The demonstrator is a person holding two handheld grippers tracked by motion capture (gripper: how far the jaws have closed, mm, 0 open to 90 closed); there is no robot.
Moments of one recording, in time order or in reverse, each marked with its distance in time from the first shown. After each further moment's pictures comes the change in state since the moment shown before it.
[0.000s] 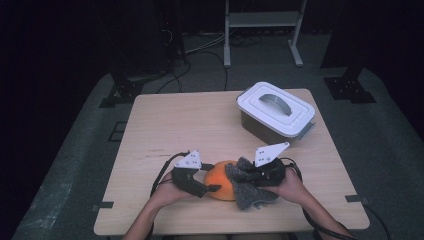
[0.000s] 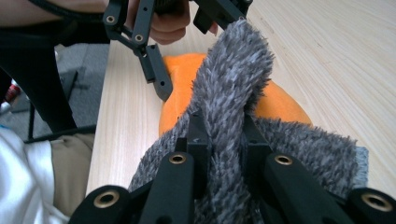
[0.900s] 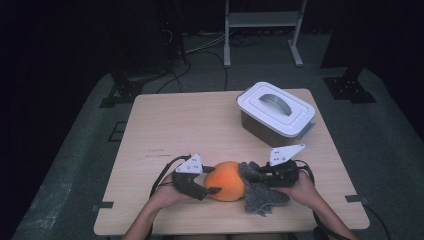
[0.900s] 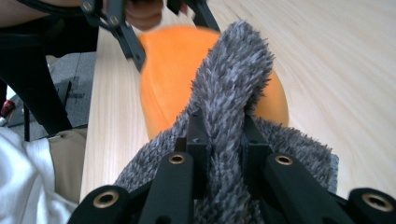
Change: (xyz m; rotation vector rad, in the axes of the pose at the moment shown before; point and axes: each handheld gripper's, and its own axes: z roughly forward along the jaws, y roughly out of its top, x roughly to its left) left arm -0.006 -0.001 0.002 0.015 0.005 0.059; right arm -0.008 -0.030 -0.024 -0.016 -0.036 0.091
